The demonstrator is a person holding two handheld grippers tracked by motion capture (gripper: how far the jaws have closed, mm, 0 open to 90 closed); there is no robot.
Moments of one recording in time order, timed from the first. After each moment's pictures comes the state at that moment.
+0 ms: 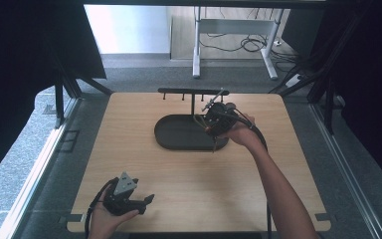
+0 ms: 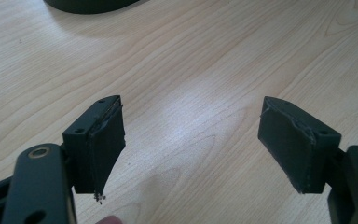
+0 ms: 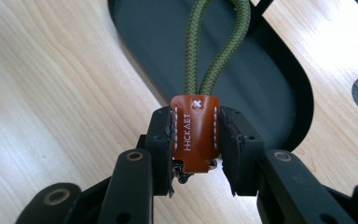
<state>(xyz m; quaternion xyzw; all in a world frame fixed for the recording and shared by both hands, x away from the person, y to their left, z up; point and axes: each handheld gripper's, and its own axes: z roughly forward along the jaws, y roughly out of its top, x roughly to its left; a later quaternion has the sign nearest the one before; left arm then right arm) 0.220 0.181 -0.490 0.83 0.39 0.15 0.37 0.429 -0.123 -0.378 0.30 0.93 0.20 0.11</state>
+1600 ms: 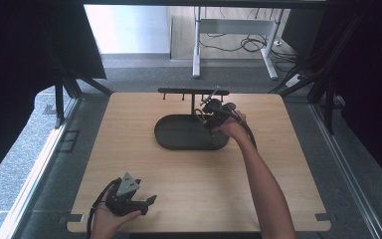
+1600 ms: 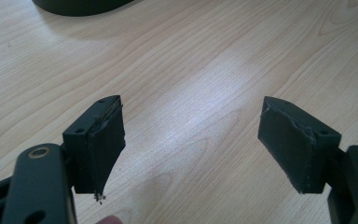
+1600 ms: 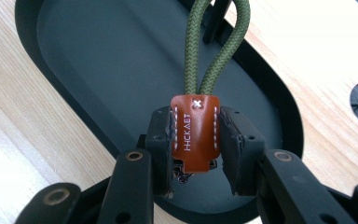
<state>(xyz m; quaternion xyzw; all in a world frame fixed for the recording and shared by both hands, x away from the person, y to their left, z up) 0.220 0.175 -0.492 0.84 0.38 0.15 0.37 0.488 -0.117 -0.431 0.34 0.91 0.20 0.13</state>
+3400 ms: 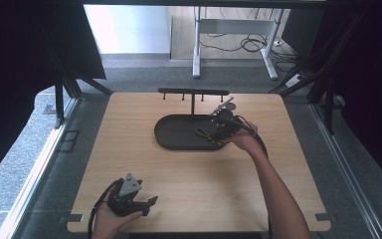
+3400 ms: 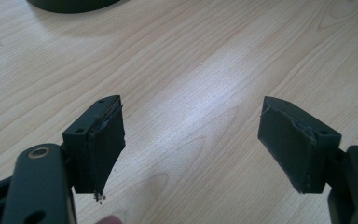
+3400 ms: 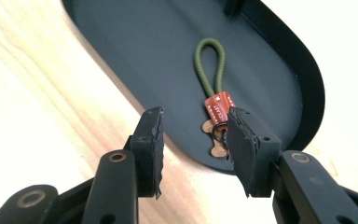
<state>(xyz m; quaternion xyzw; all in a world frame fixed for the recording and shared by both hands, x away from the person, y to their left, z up) 0.220 0.171 -0.493 0.84 0.38 0.15 0.36 0.442 -0.150 -0.426 0.33 0.91 0.24 0.11</state>
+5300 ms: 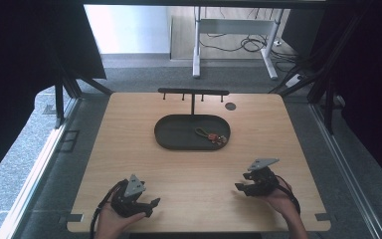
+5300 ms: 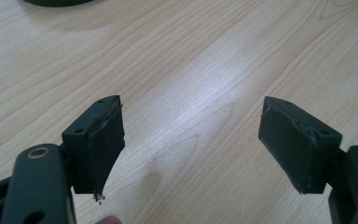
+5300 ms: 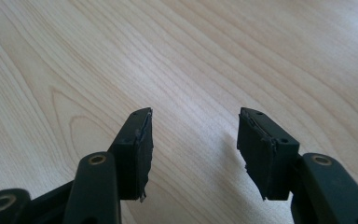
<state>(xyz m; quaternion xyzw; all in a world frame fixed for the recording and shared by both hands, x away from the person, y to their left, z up) 0.220 0.162 -0.496 0.85 0.37 0.15 0.35 0.300 -0.256 -0.507 0.35 0.88 0.32 0.10</state>
